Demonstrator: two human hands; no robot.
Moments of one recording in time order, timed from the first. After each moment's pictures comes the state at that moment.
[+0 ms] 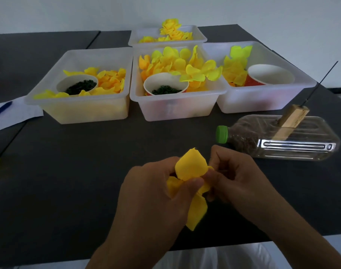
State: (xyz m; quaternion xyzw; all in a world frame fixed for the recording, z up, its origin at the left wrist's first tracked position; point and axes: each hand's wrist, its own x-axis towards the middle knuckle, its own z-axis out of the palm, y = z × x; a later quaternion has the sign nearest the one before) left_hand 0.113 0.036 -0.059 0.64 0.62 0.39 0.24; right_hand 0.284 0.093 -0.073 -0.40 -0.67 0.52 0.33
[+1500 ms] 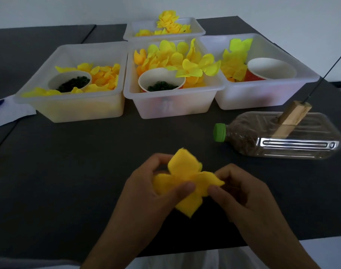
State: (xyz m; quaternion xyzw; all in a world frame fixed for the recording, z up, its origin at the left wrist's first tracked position) left_hand 0.107 0.046 -0.077 0.53 0.61 0.42 0.42; right_hand 0.299 0.070 -0.090 -0.46 -0.66 0.47 0.35
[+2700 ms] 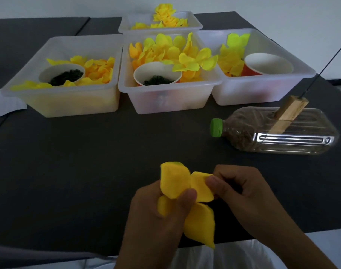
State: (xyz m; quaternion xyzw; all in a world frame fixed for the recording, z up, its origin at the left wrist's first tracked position) left_hand 0.139 0.025 -0.089 0.44 0.63 0.47 0.43; right_hand 0.302 0.082 -0.098 -0.43 -0.71 0.45 0.34
